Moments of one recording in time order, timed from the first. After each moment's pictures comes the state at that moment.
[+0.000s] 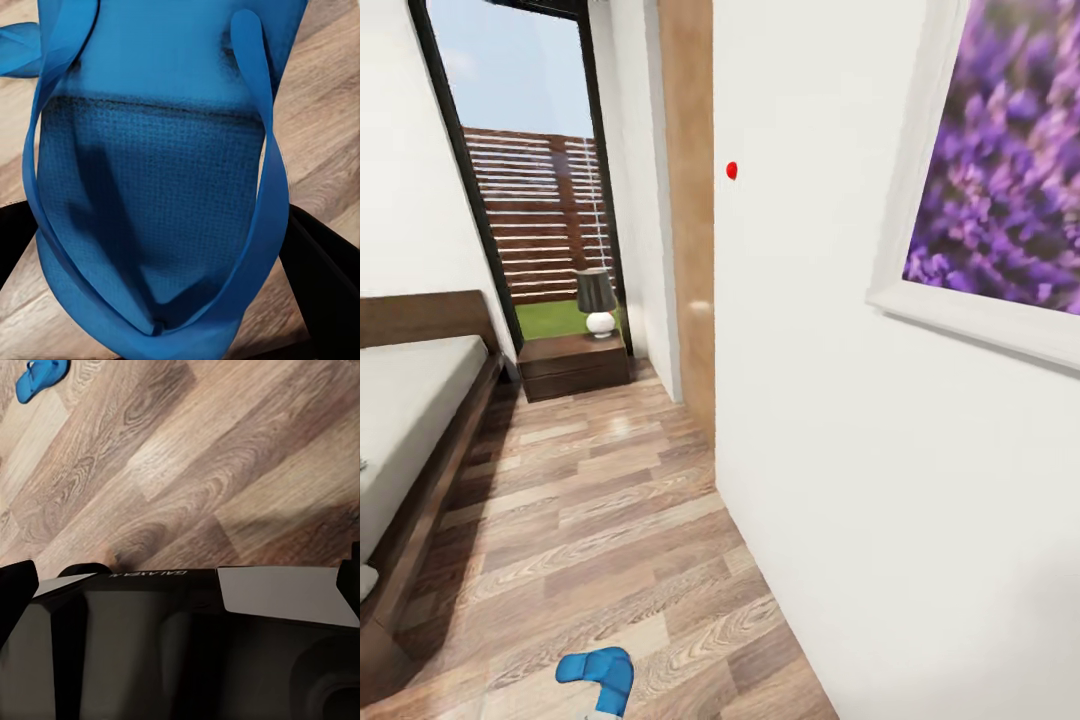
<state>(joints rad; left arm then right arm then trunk) -0.39 0.02 0.18 -0.11 -0.26 -0.07 -0.26 -0.01 -0.13 -0.26 -0.28 -0.12 0.02 0.73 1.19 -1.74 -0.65</state>
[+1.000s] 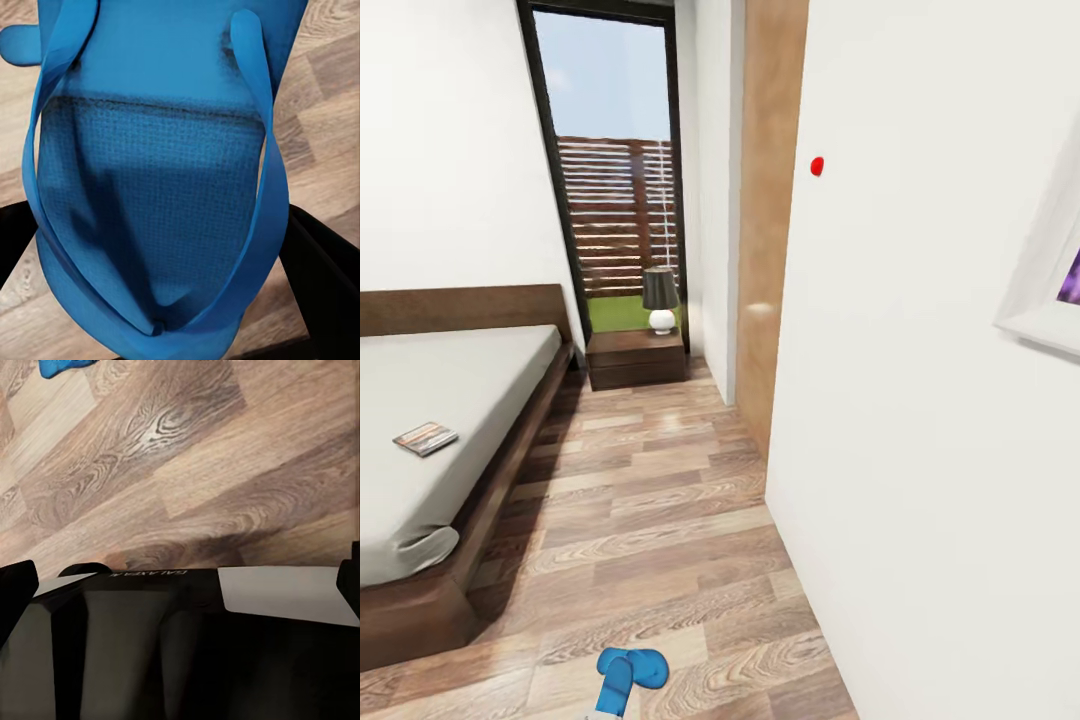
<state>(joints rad) -0.39 0.02 0.18 -0.11 -0.26 -0.07 -0.26 -0.01 -0.13 -0.26 -0.28 -0.12 0.02 0.73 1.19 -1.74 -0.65</state>
